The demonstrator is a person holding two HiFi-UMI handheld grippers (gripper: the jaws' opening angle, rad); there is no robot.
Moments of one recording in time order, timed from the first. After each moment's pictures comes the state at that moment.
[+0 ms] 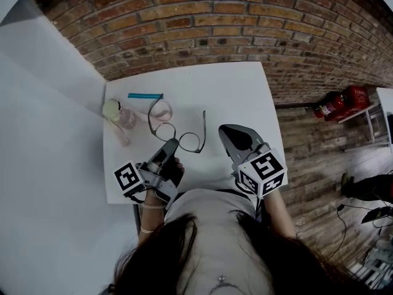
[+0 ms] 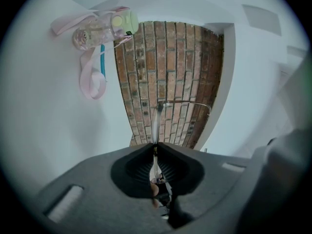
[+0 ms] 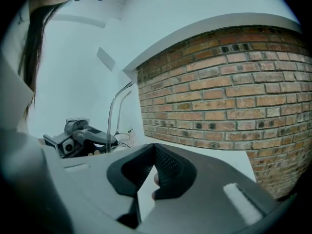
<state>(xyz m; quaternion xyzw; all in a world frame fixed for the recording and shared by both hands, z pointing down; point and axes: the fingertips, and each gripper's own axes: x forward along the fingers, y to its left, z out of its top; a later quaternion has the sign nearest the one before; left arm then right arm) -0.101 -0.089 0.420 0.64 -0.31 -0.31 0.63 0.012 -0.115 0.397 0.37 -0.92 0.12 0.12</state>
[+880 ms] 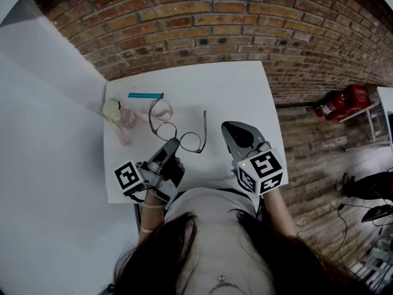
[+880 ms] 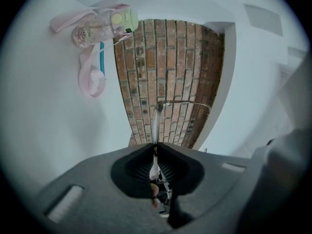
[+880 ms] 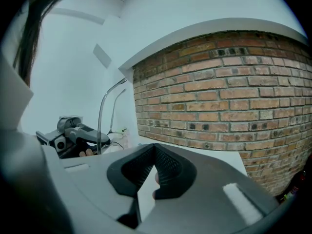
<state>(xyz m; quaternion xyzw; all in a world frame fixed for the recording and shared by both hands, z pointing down) -0.100 -0.089 0.420 0.65 -0.30 -0.31 0.63 0.020 -0.124 0.400 0.40 -0.90 0.11 0.12</state>
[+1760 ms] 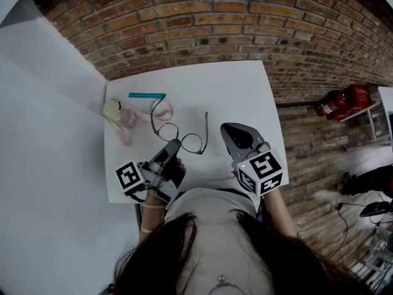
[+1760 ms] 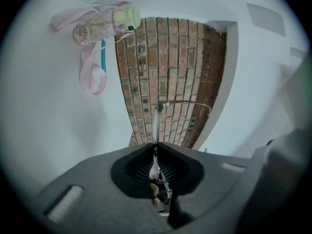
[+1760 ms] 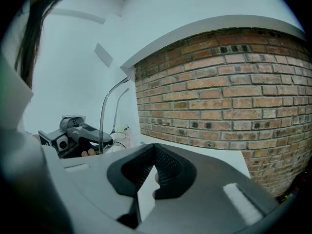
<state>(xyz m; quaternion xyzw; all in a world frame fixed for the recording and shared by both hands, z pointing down) -0.096 -0.089 0.423 0.64 -0.29 -0.30 0.64 0.016 -0.122 0.404 0.39 -0.91 0.11 0.13</state>
